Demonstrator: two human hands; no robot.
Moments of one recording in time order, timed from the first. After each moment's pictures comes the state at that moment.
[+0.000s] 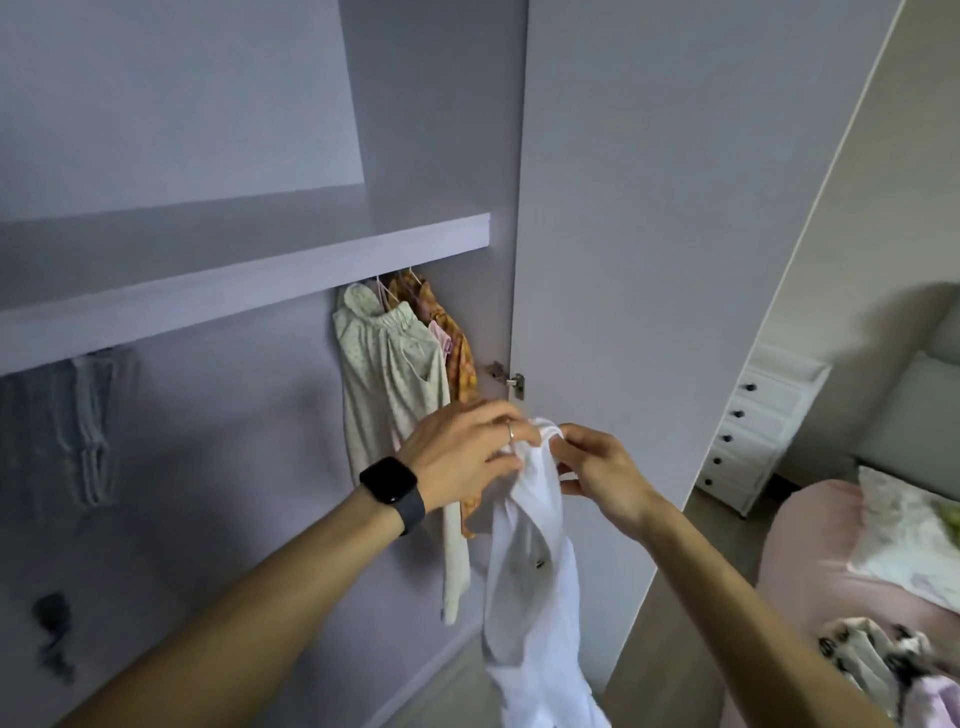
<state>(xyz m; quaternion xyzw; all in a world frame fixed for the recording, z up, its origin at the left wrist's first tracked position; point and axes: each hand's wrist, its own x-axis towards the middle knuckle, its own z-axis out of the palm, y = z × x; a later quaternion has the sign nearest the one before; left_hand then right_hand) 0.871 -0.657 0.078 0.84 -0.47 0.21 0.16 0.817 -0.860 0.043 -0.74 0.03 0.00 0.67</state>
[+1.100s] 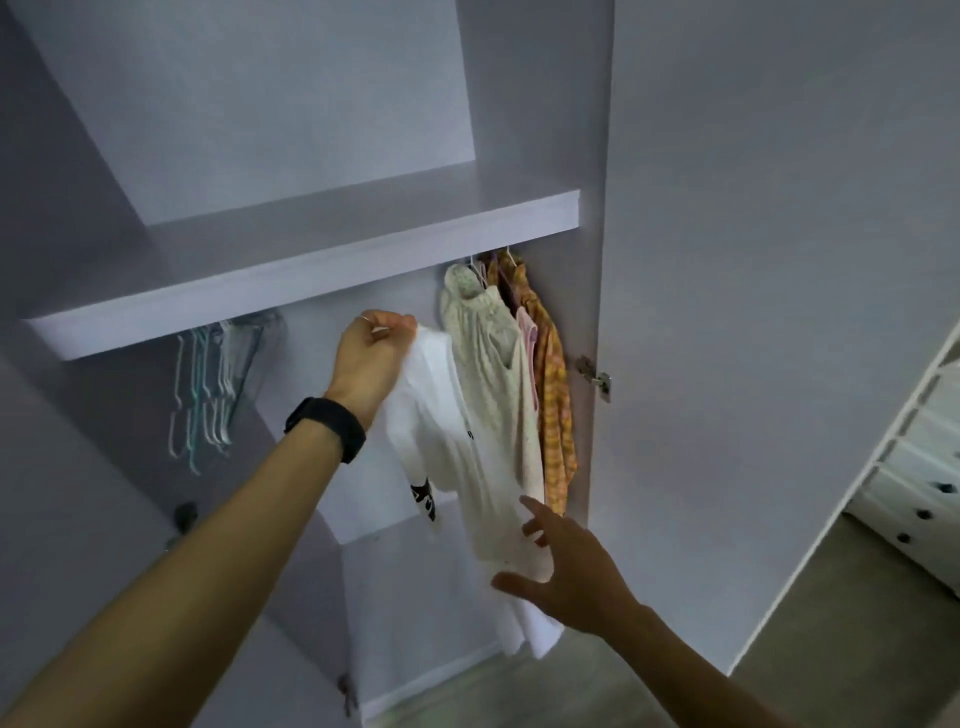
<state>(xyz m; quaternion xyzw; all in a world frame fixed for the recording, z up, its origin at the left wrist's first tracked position) 0.919 -0.630 0.130 0.76 0.10 0.22 0.60 0.864 -0.860 -0.103 -0.91 -0.20 0.03 0.37</state>
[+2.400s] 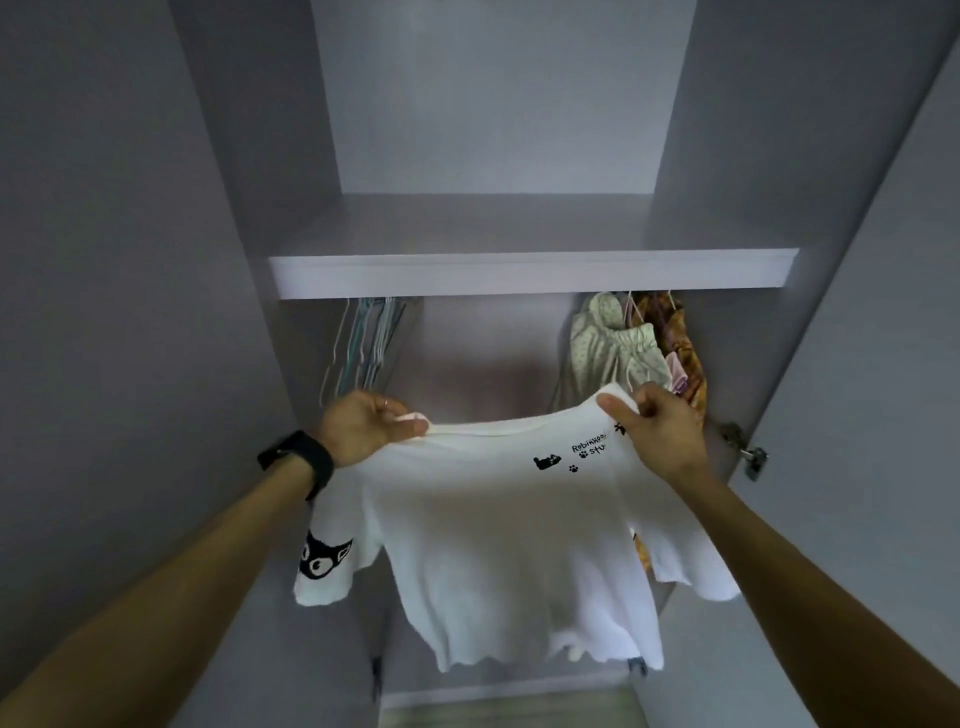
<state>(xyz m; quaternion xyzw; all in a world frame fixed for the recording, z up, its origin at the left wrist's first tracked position) 0.827 -0.420 0.079 0.90 0.15 0.06 0.40 1.001 -0.748 0.035 -0.85 -0.16 -0.12 0.48</state>
